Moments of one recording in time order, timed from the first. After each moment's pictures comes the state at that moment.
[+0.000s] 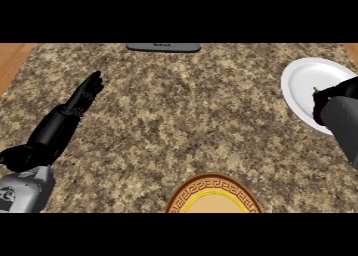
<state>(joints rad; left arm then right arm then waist) -0.22 0.36 -0.14 -1.63 0.08 -0.09 -0.03 -1.02 -0.47 0.39 -0.03 0.63 -0.91 1.00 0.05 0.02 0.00</state>
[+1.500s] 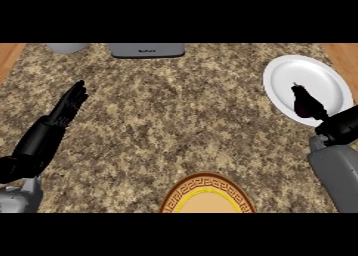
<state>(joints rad) -0.12 0.35 -0.07 -1.66 0.06 -0.11 -0.04 -0.40 -0.41 0.18 -1.17 0.61 -1.34 0.79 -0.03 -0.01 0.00</state>
